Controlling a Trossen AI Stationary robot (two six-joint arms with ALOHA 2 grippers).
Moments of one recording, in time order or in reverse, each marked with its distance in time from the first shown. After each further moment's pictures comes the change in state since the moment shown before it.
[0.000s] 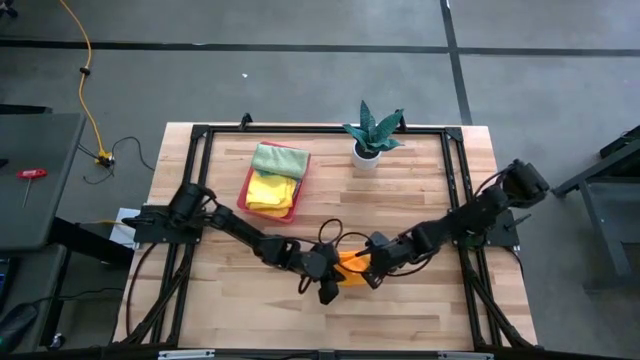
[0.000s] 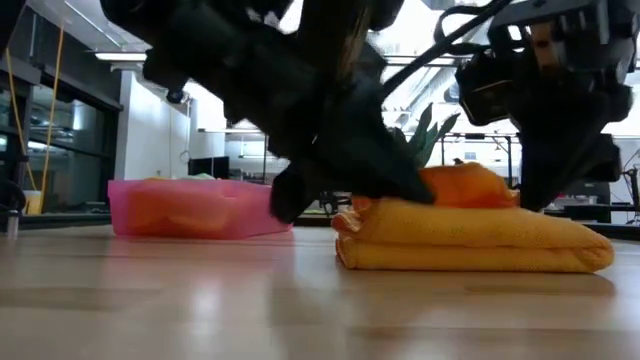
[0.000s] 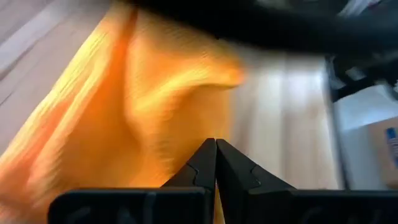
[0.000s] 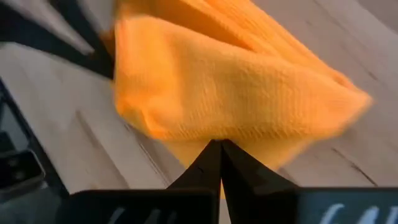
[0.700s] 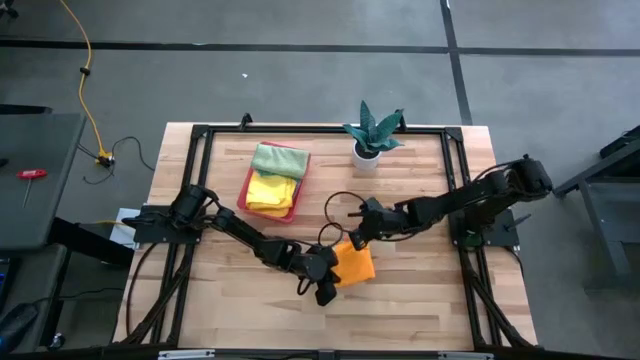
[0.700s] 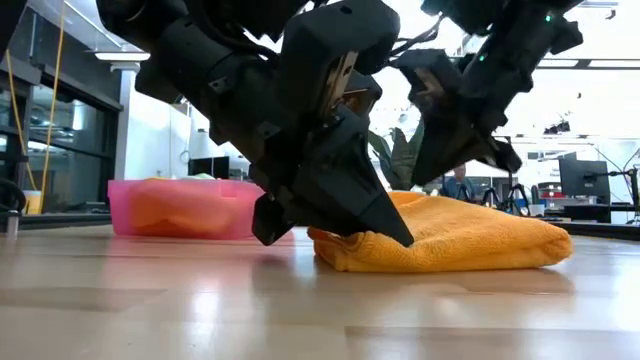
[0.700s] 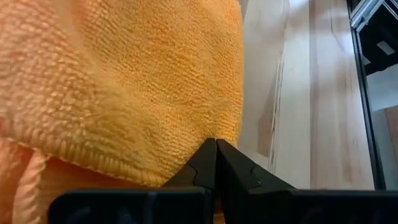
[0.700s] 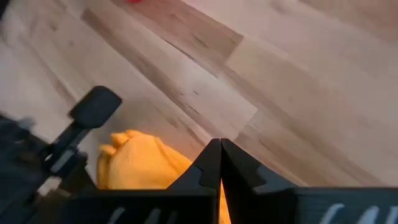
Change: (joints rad) left arm -0.005 0.023 -0.003 -0.071 0.023 -0.007; right arm -0.242 -0.039 0.000 0.066 0.164 -0.126
